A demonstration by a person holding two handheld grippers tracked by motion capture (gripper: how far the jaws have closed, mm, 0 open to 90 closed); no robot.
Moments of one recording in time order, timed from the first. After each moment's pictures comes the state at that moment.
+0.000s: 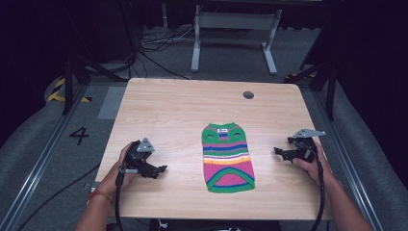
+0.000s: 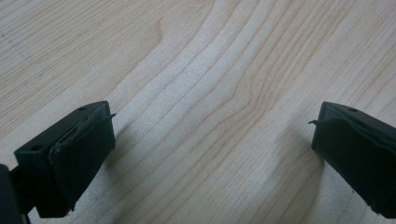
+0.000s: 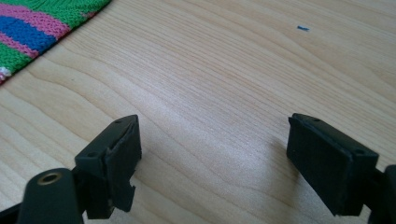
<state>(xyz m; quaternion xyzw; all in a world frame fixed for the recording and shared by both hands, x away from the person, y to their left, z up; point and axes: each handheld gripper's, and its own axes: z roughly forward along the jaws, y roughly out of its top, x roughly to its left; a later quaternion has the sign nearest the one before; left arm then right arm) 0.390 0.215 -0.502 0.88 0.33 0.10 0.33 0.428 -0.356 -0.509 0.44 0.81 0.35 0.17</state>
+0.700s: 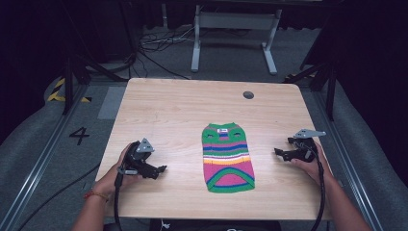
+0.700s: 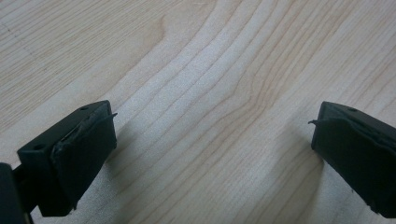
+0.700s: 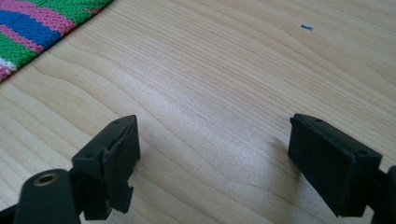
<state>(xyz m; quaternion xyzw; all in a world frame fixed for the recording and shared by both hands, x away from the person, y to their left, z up) 0.387 0.215 -0.502 0.88 0.34 0.10 0.32 0.427 -0.358 -0.509 0.43 0.82 0.35 0.17</state>
